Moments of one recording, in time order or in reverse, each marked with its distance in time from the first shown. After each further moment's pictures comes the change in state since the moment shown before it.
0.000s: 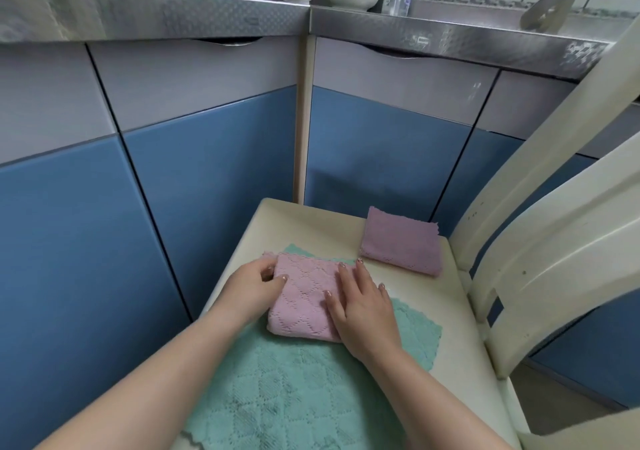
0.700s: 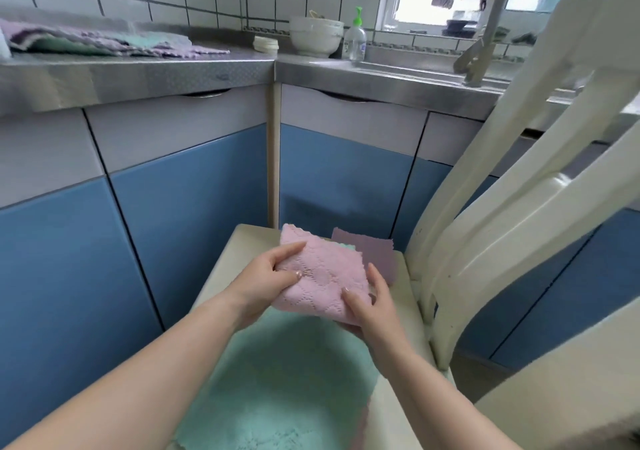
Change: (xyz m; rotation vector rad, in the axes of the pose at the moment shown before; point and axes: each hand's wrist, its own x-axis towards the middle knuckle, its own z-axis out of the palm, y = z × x) left_hand -0.028 0.077 0.015 -0.419 -0.274 0.104; right_hand -0.047 0.019 -0.078 1.316 0.110 0.266
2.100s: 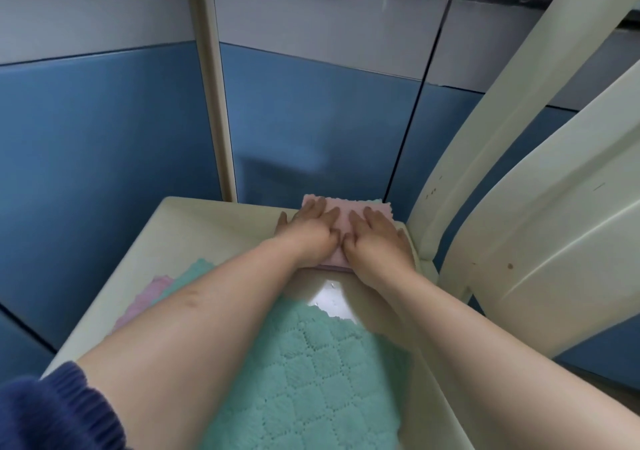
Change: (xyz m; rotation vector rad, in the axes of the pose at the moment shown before) left_hand 0.214 -0.065 0.079 1.209 -0.184 0.128; right_hand 0.178 0.033 -0.046 -1.440 0.078 -0.117
